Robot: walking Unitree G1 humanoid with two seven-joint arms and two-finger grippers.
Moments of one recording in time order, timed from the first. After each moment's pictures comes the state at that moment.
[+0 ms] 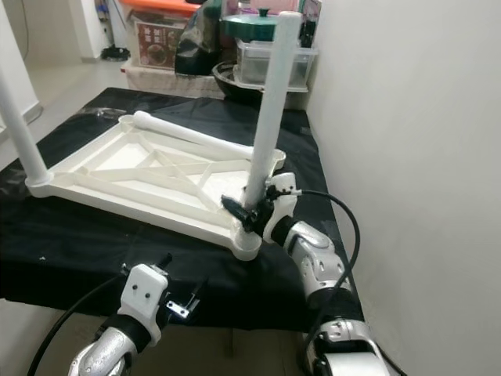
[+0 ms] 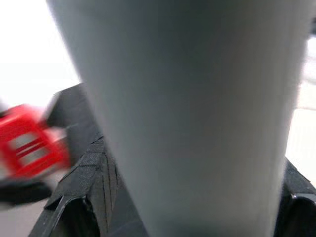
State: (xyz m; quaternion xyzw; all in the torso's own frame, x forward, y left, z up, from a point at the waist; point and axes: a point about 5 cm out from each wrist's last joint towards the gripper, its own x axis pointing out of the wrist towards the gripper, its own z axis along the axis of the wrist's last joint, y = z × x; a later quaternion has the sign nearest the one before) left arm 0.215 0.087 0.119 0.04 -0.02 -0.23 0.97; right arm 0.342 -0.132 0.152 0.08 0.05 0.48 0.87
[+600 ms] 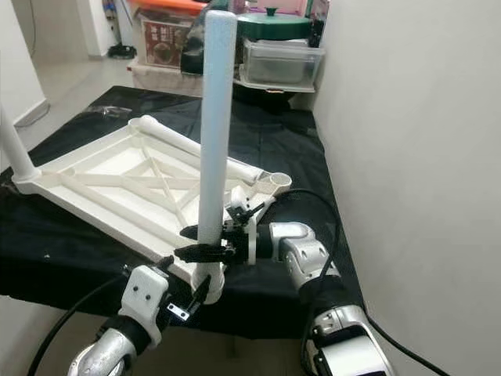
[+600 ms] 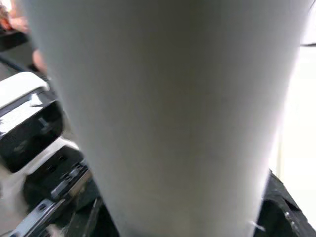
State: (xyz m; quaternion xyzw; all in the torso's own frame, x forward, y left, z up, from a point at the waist) left arm 0.214 0.088 0.117 0.04 -0.01 -0.22 0.97; right arm 0.328 -0.091 0.163 0.02 0.05 0.67 0.74
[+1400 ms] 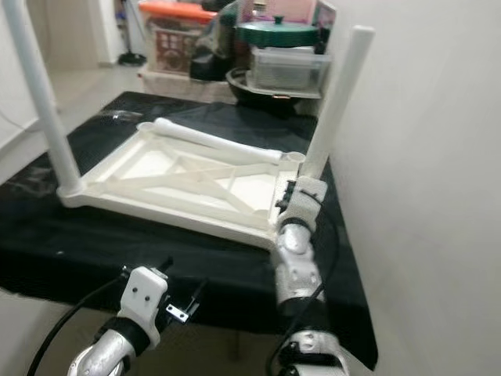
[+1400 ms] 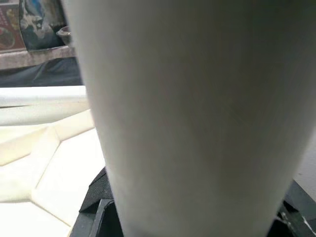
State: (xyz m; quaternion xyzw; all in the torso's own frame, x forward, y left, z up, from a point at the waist) left arm 0.214 0.087 0.116 0.04 -0.01 -0.23 0.97; right arm 0.357 -0.140 0.146 0.09 0.04 -0.15 0.98
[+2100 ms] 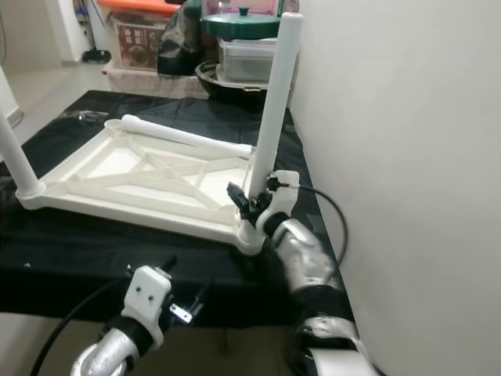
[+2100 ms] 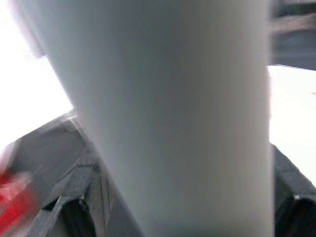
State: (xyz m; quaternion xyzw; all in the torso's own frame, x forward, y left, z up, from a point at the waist) left arm 0.215 0.086 0.117 0.04 -0.01 -0.23 0.97; right arm 0.351 -0.141 0.169 0.12 0.03 0.42 0.90
